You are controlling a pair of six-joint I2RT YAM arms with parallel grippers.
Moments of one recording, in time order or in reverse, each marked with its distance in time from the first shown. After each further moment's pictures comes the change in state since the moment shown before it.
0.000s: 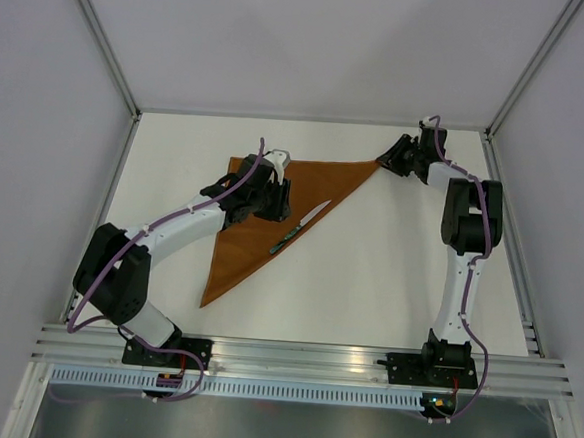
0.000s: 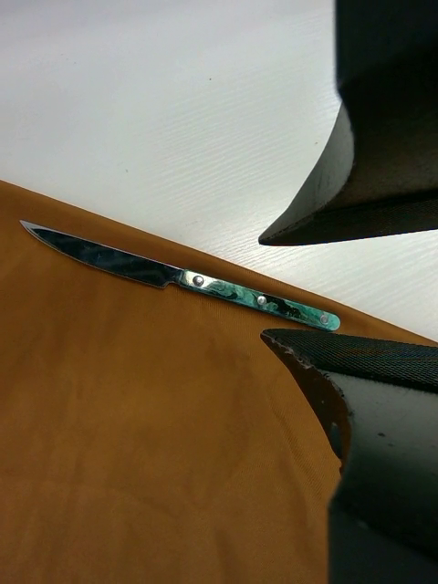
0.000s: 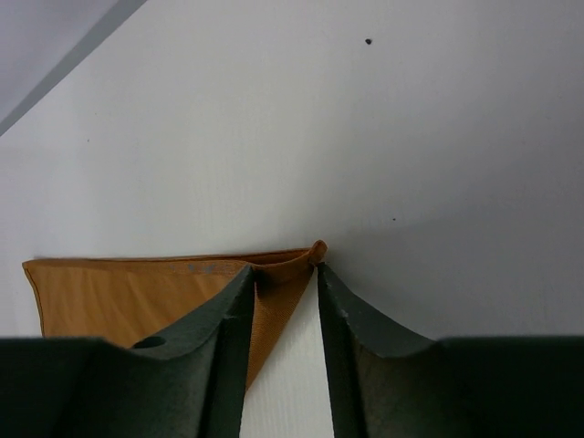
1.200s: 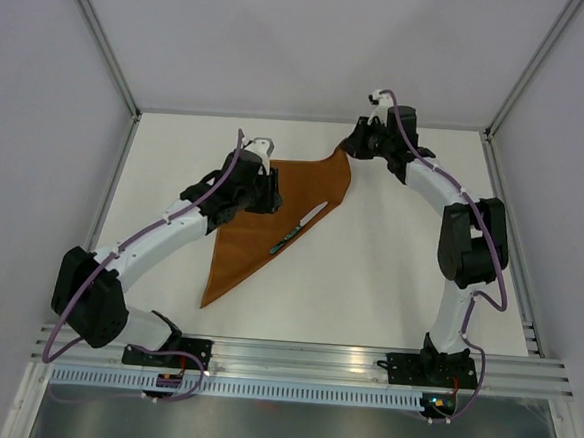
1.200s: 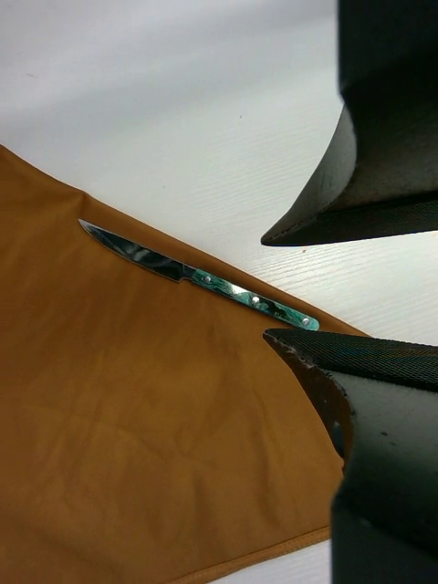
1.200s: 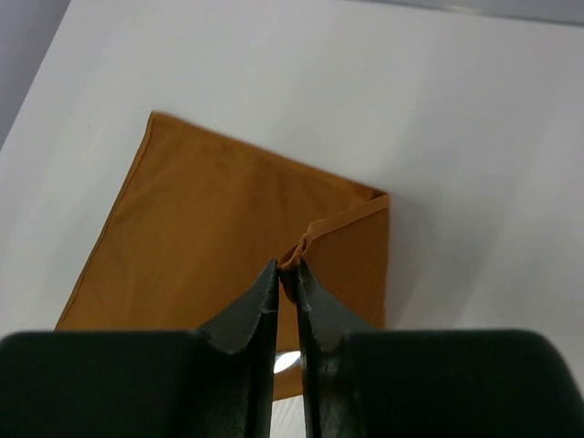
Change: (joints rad) left arm 0.000 -0.135 0.020 -0.085 -0.101 -0.093; right arm 0.226 -0.343 -0.101 -0.023 -0.020 -0.291
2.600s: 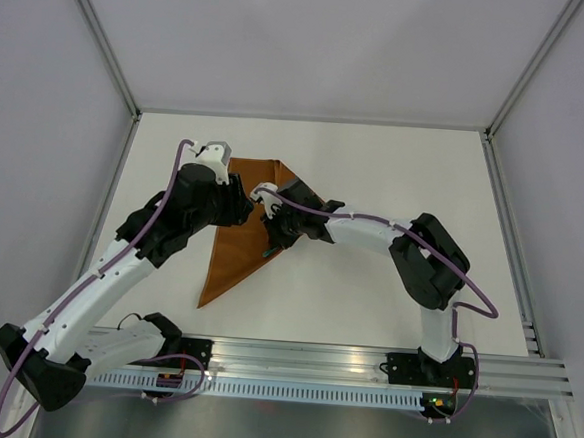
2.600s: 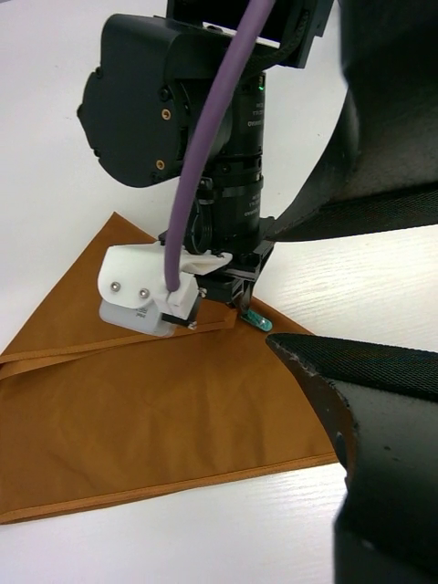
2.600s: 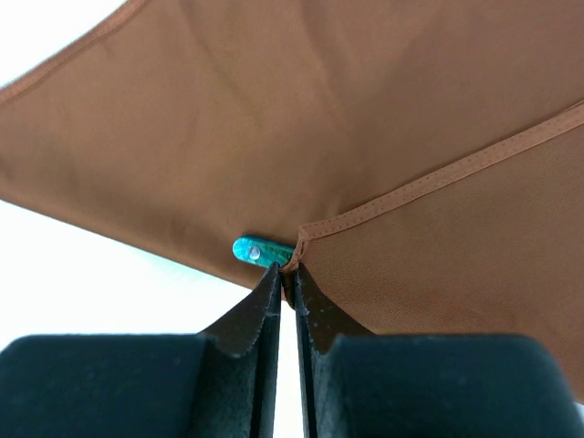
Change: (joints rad) left arm 0.000 -0.420 -0.032 -0.254 -0.074 -0.049; right arm 0.613 -0.019 -0.212 -0.204 0.149 -0.346
